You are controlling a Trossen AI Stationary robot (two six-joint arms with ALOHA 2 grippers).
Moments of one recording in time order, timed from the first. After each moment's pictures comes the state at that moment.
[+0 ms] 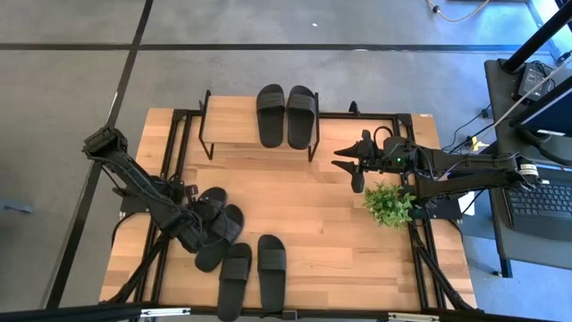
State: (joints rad) left arm -0.76 1.29 0.68 -1.04 -0.46 -1.04; right arm -0.11 0.88 0.65 -0.07 0.13 0.07
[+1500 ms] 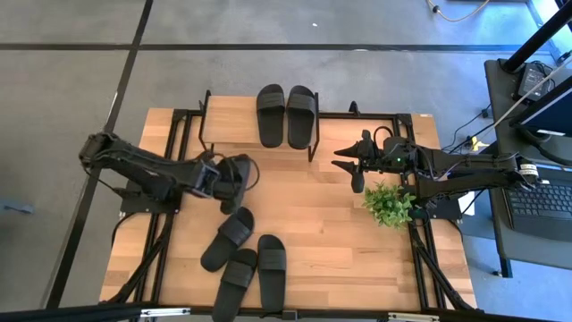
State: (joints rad) left arm -0.18 1.31 0.92 -1.03 -0.69 -0.74; right arm -0.11 0.88 0.65 -0.07 0.13 0.07
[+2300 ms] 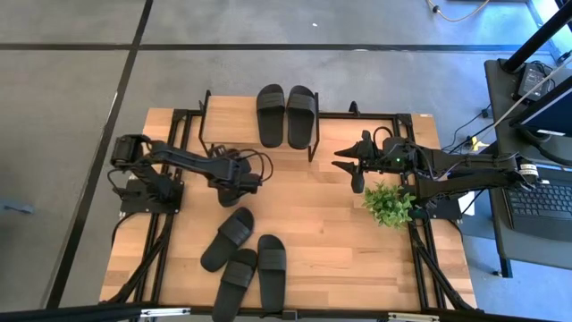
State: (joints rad) left arm 0.03 1.62 0.92 -1.02 -0.66 -0.49; right arm -0.11 0.88 0.65 -0.09 0.13 0.07
